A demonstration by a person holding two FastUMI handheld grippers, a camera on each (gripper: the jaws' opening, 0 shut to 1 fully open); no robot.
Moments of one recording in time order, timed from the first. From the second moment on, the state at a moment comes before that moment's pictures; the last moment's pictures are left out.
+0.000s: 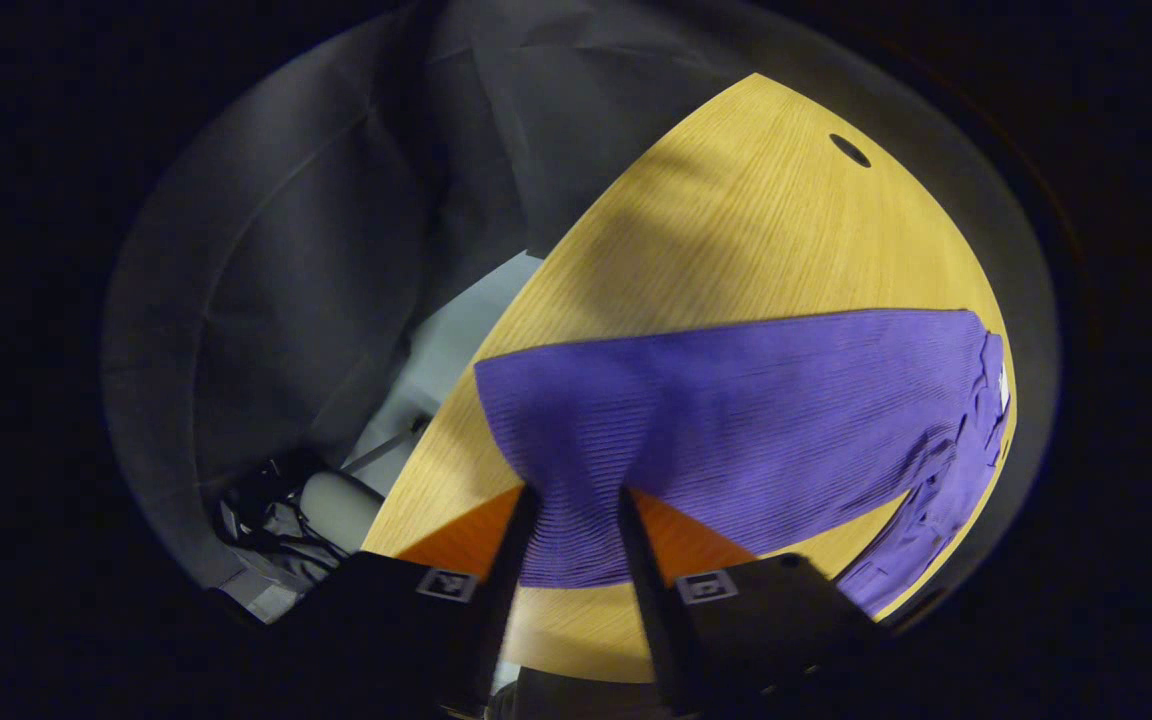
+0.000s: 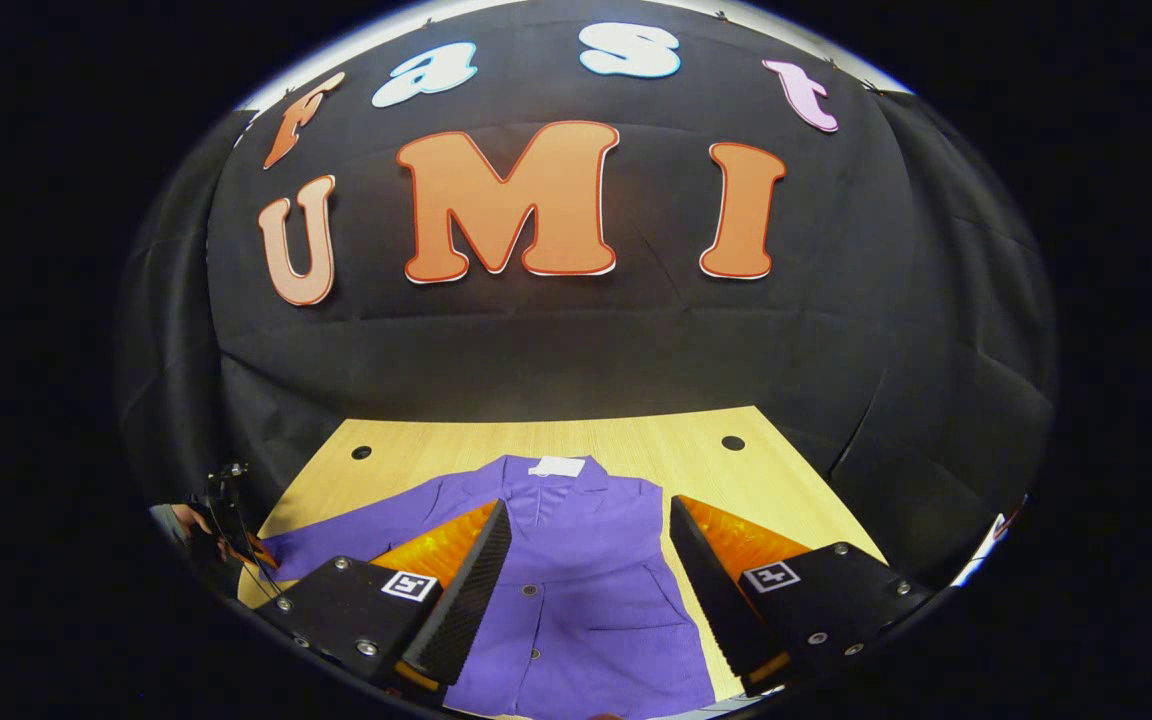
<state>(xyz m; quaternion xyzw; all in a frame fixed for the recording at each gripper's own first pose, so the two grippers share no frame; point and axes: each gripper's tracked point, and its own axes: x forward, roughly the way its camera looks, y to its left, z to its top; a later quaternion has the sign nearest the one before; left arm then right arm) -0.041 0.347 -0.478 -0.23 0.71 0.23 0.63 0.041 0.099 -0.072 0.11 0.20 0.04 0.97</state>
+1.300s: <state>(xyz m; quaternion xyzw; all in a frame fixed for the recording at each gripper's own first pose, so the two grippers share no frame) 0.093 0.179 -0.328 -0.13 0.62 0.05 0.77 0.050 0.028 -0.067 0.13 0.14 0.06 0.98</state>
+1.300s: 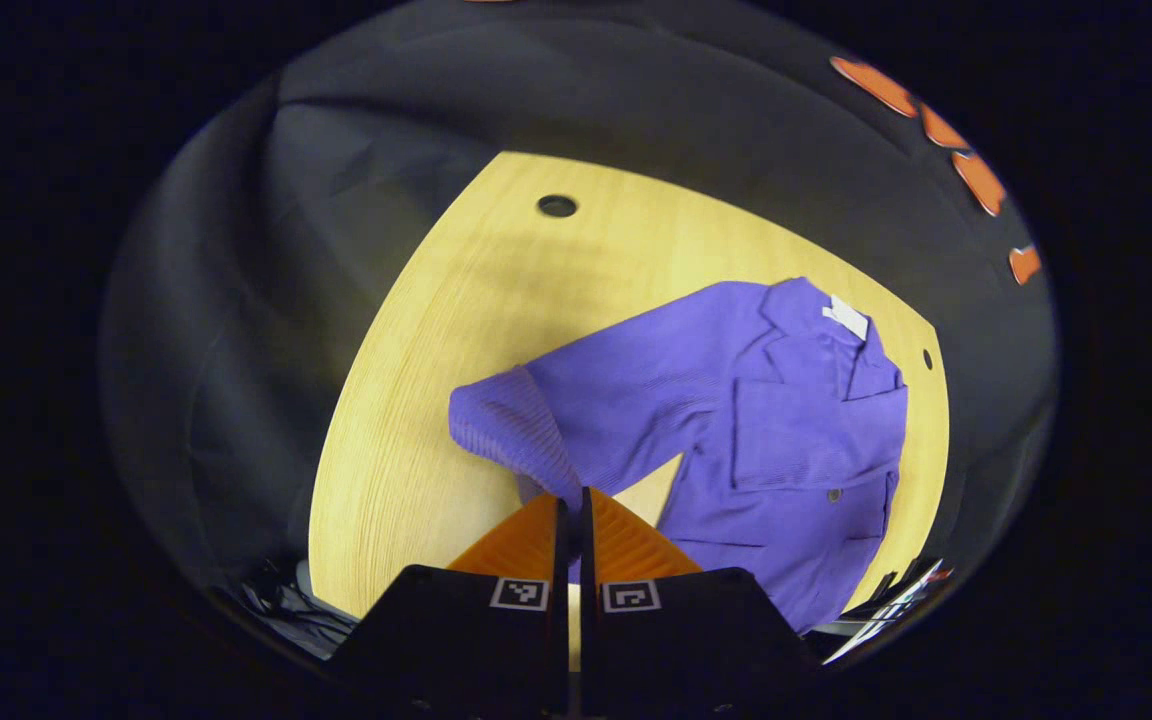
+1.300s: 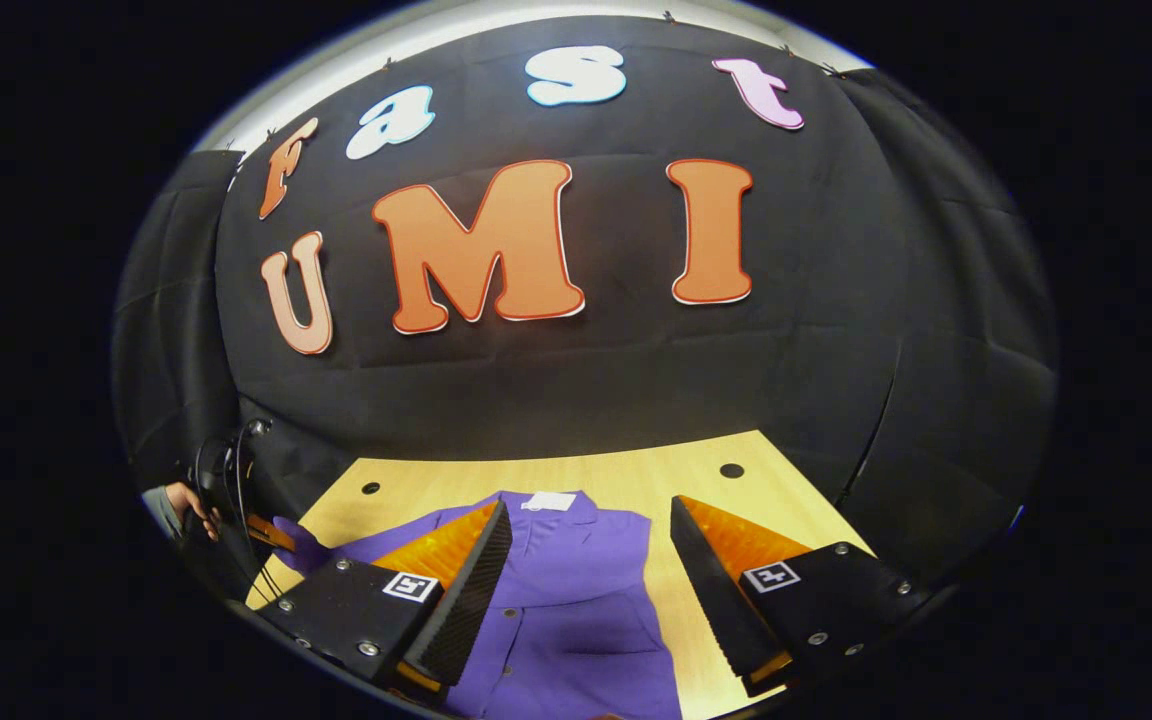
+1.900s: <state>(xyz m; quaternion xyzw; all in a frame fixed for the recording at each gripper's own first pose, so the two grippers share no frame) 0.189 -0.010 -0.257 -0.03 0.58 -0.10 0.81 0.015 -0.003 -0.086 0.10 0.14 0.05 0.98</state>
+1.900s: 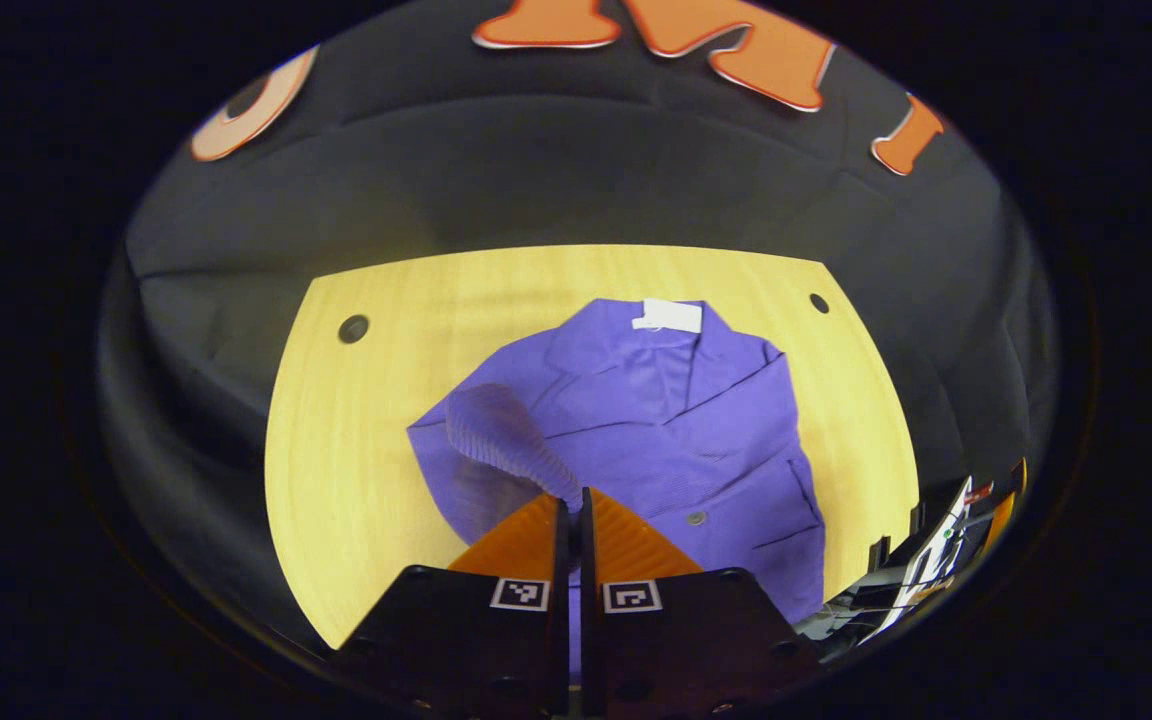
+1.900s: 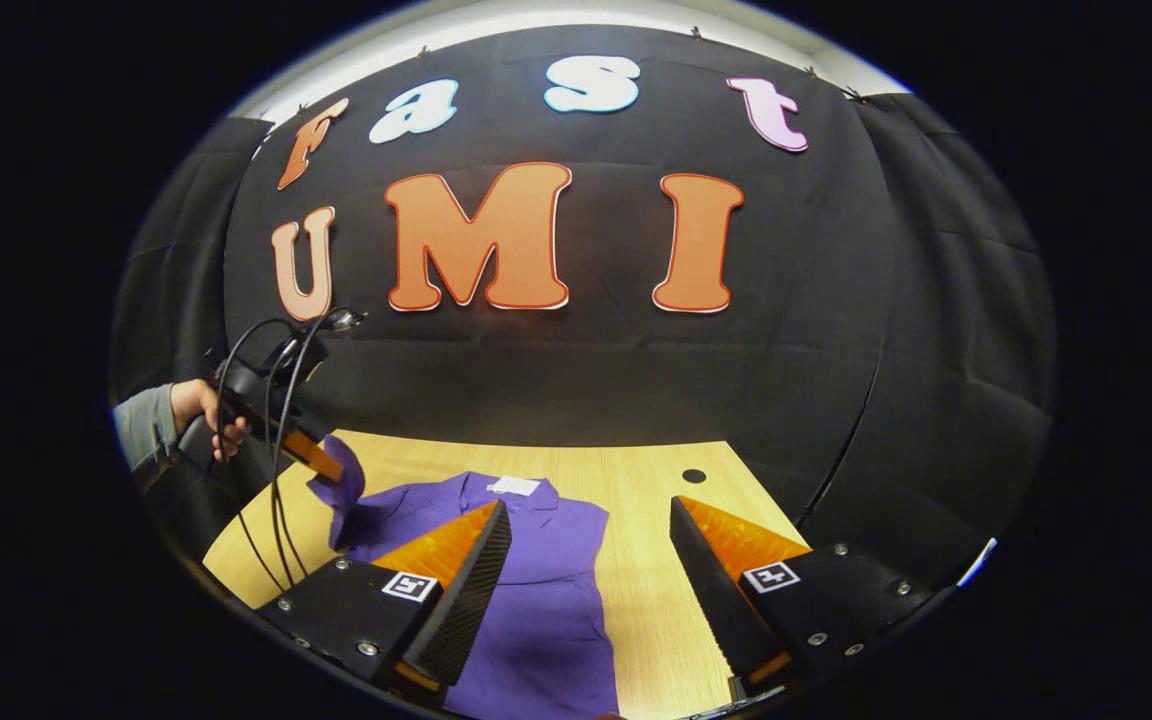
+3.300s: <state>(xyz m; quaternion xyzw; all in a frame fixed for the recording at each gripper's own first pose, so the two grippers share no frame) 0.218 -0.214 -0.210 0.00 0.40 -0.23 0.89 0.007 -0.037 -0.115 0.06 0.15 0.07 0.99</state>
